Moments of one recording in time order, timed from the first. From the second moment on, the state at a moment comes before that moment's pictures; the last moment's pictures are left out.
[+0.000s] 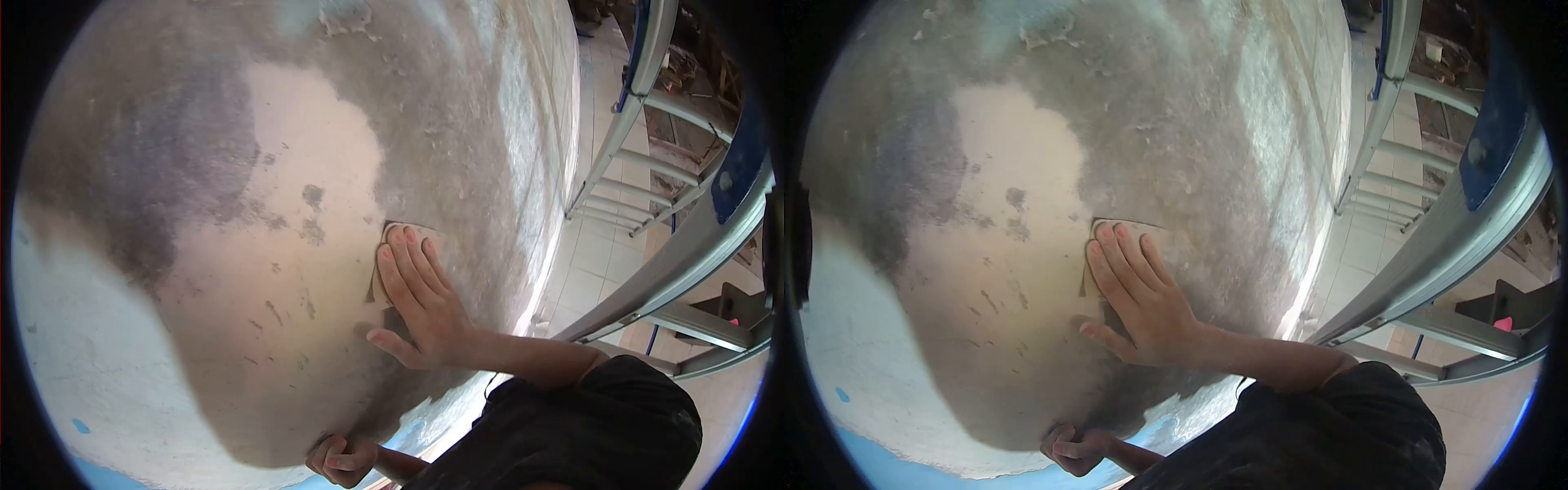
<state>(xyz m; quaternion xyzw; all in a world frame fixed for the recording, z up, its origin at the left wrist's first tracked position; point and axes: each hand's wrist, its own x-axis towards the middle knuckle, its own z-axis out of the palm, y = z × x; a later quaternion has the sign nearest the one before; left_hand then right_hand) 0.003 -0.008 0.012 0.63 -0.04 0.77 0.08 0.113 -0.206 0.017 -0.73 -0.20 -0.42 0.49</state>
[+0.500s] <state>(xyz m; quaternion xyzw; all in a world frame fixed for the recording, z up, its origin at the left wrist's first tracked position) 0.003 -0.001 0.009 0.64 -0.04 0.77 0.04 0.128 -0.210 0.023 -0.73 -0.22 -0.45 0.46</state>
